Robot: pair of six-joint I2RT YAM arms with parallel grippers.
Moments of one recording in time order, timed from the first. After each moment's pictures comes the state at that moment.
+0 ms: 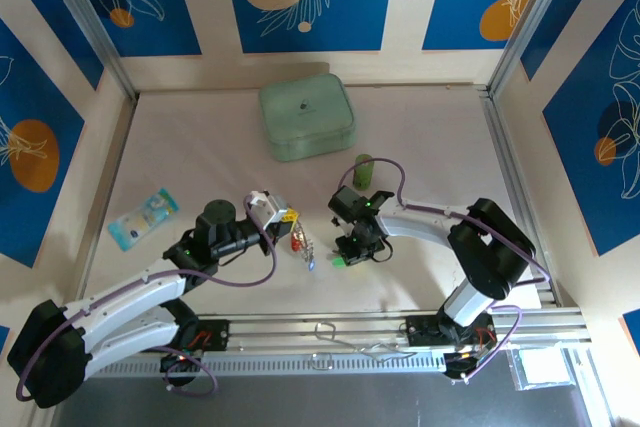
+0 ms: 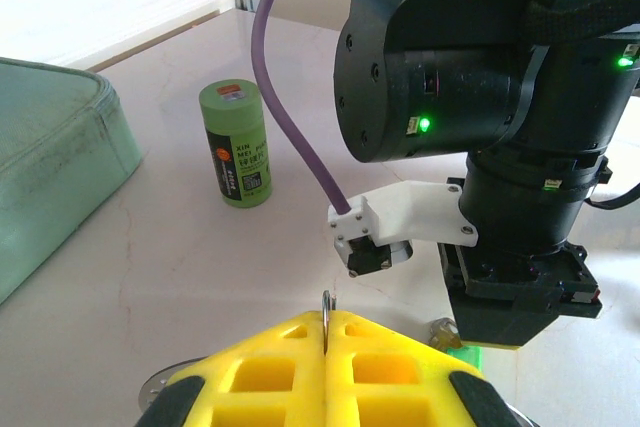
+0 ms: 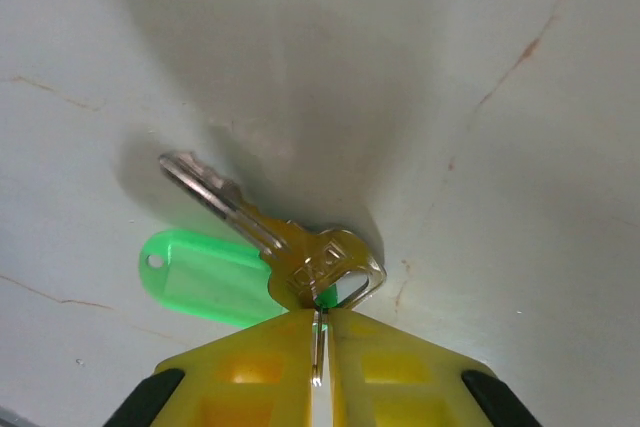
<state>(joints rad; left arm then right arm) -0.72 0.92 0.41 0.24 0.31 0.09 0.81 1.61 0.90 -0.76 -0.16 0.39</state>
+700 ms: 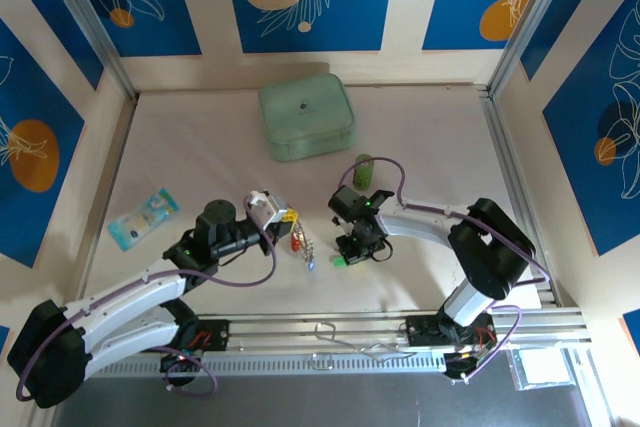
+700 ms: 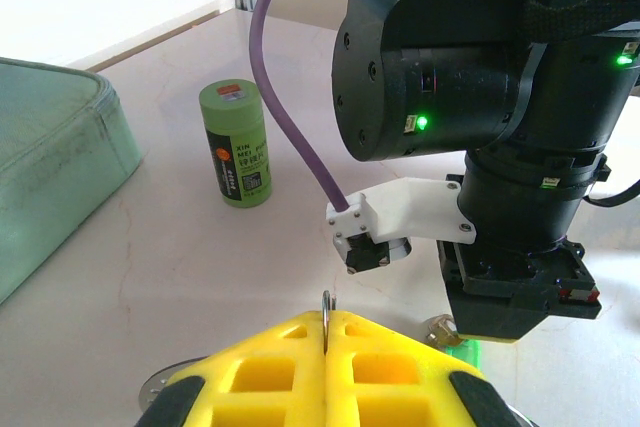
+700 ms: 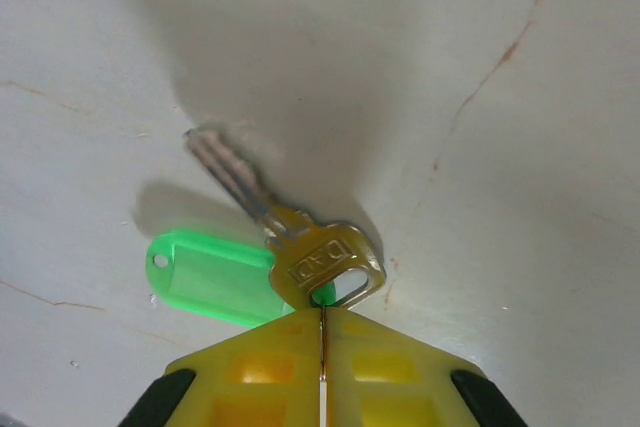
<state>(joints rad) -0.72 0.92 0.41 0.24 0.31 0.09 0.81 1.61 0.90 -0.77 -0.15 0.39</state>
